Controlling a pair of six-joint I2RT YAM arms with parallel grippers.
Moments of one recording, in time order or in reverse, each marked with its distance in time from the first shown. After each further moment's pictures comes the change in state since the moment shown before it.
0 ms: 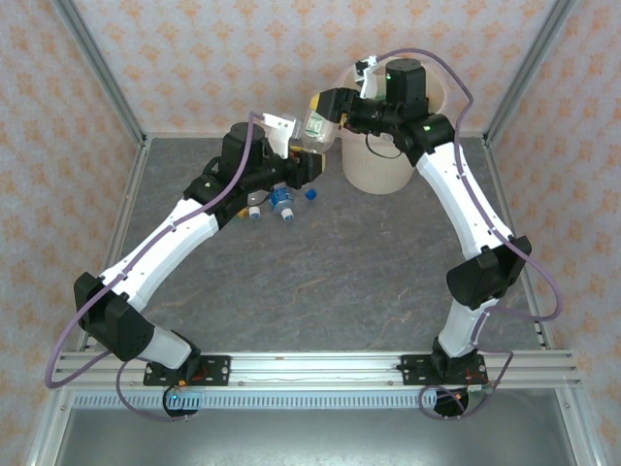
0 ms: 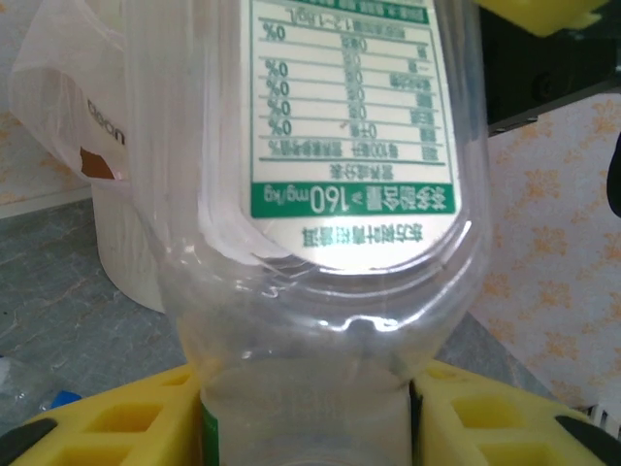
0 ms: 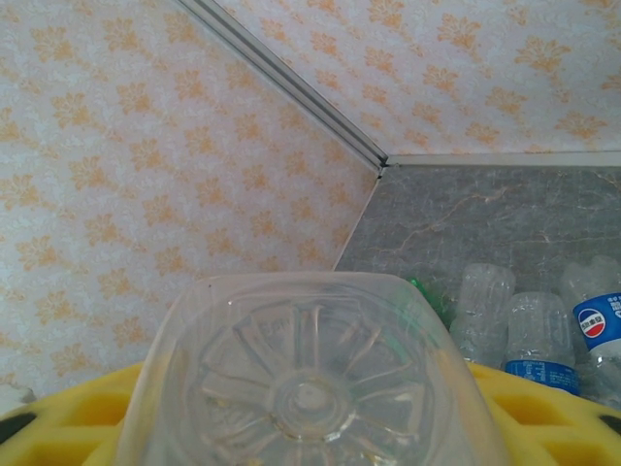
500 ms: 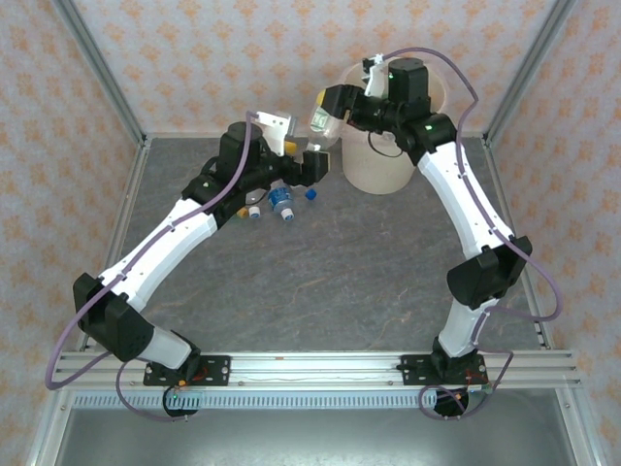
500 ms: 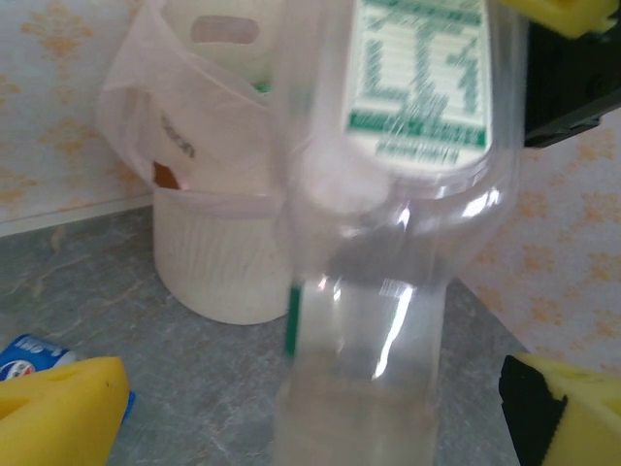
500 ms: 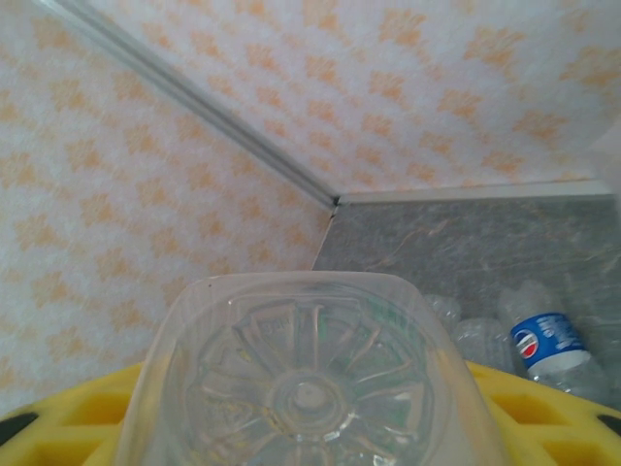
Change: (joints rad) left arm 0.022 -0.023 -0.030 0.008 -0.105 0.000; right arm -0.035 0.000 0.000 0.012 0.142 0.028
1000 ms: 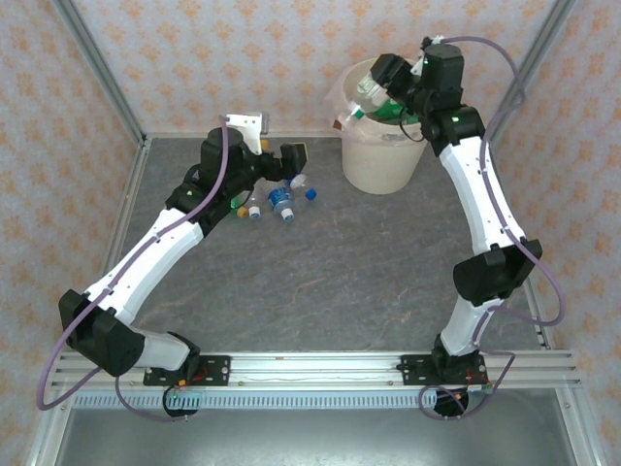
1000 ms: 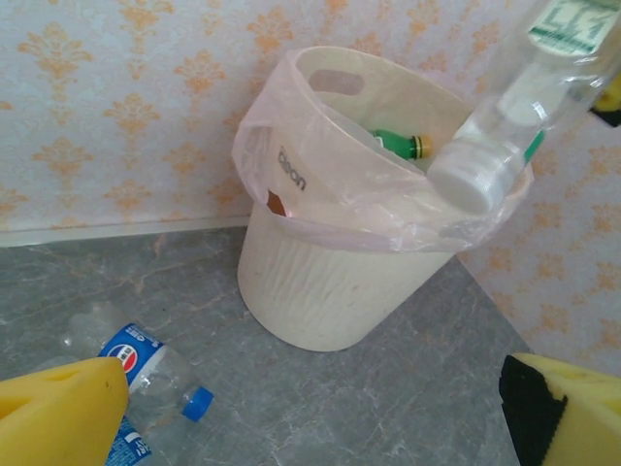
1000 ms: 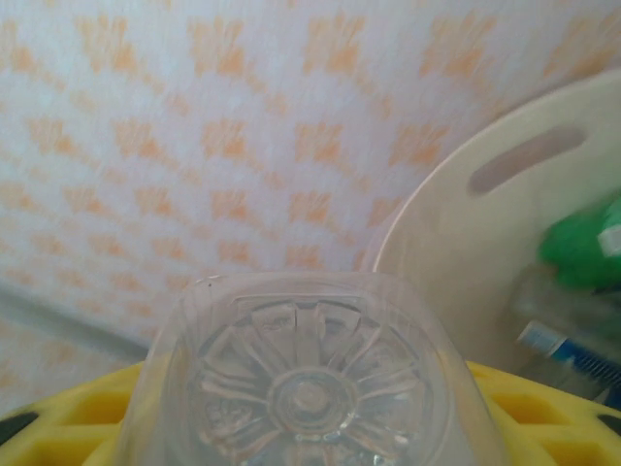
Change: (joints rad) left arm 0.049 -0.077 -0.068 0.026 -0.139 -0.057; right arm -0.117 -0.001 0.070 0.030 0.417 0.061
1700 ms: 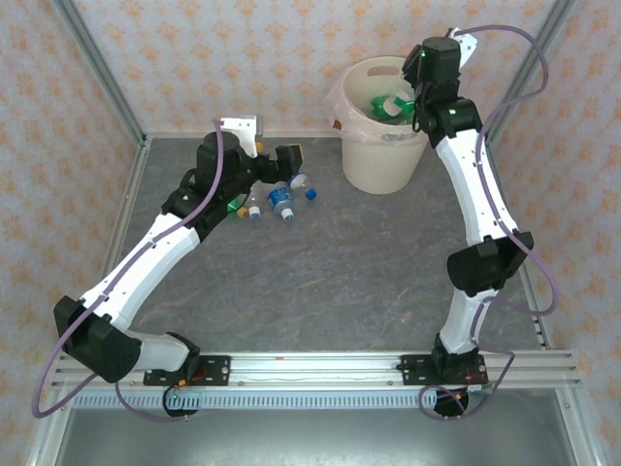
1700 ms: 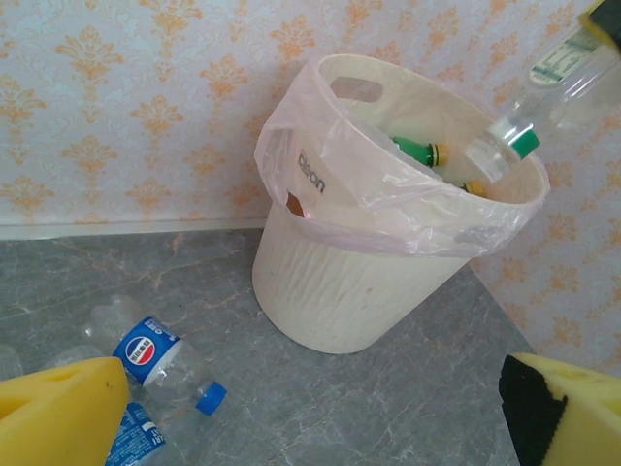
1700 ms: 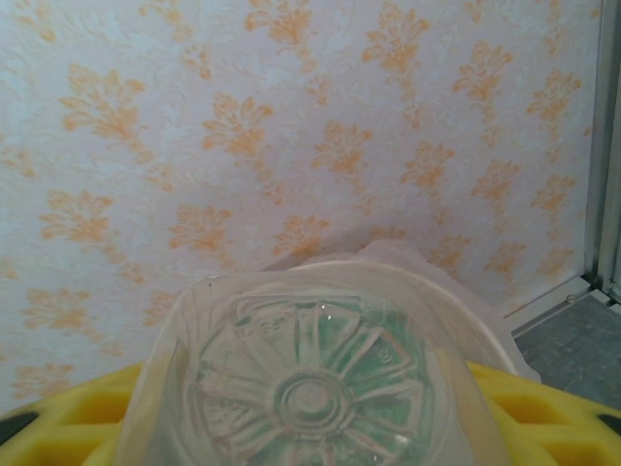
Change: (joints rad) left arm 0.001 -0.037 -0.034 0.000 -0.040 -0.014; right arm -0.002 0.132 0.122 -0.042 0.543 -0.229
